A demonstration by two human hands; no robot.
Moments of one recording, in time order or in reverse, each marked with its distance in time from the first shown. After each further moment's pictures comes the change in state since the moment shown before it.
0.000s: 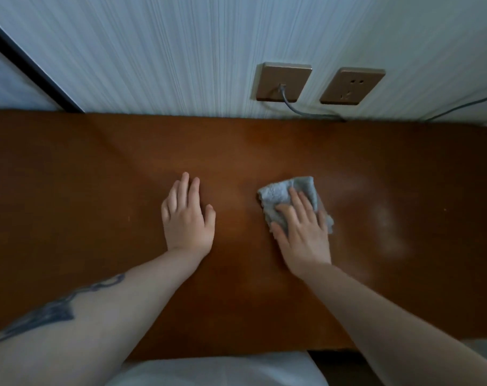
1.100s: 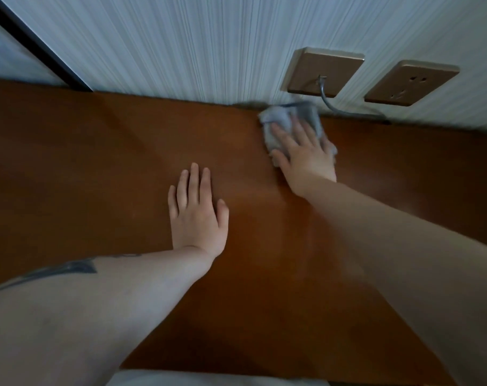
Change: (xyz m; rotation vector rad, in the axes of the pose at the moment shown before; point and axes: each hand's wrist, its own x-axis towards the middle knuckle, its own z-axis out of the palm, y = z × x) left_hand 0.015 0.004 0.006 0.137 -0.007 -0.067; right_hand 0.167 -0.014 -0.025 -0.044 -0.119 -0.143
